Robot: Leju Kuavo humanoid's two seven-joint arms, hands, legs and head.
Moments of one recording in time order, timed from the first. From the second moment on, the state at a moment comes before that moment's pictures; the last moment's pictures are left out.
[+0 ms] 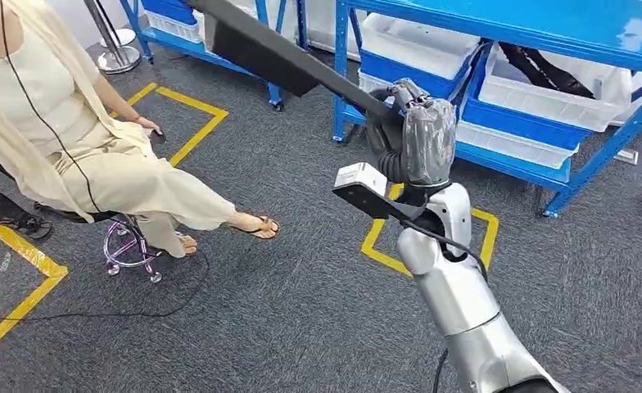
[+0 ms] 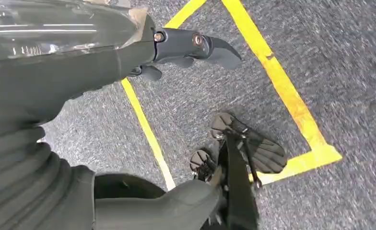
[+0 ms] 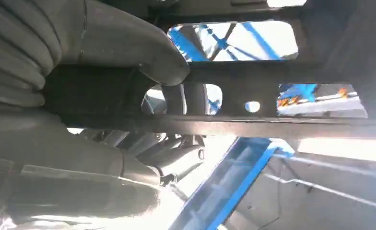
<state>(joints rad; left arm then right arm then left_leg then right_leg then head) -0.11 -0.19 1.25 -0.21 -0.63 0.18 -0.15 -0.60 0.02 0.38 -1.44 0.84 -0.54 -0.23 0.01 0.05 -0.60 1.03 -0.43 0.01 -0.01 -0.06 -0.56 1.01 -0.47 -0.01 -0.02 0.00</state>
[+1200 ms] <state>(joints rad) -0.11 -0.21 1.27 -0.21 -0.62 0.20 -0.15 -0.66 0.05 0.41 -1.39 0.83 -0.54 -0.24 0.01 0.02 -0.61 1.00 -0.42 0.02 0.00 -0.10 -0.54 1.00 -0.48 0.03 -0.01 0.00</state>
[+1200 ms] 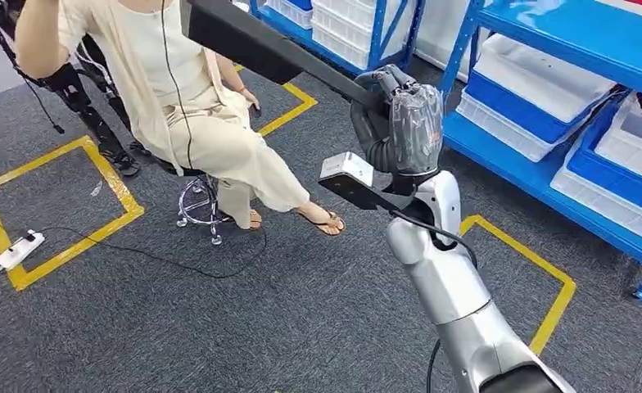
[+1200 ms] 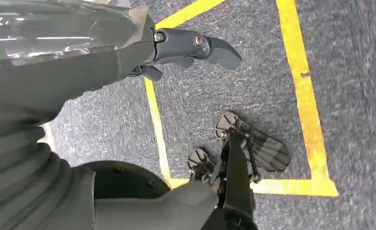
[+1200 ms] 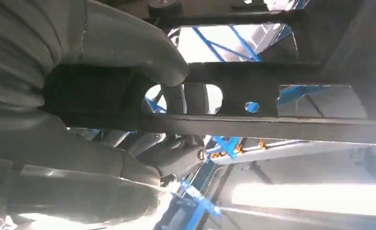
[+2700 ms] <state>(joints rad) -0.10 -0.20 1.27 -0.21 -0.63 0.18 -0.16 -0.67 0.03 0.42 -1.40 0.85 -0.53 -0.22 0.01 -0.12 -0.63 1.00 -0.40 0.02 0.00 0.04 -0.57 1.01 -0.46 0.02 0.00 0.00</state>
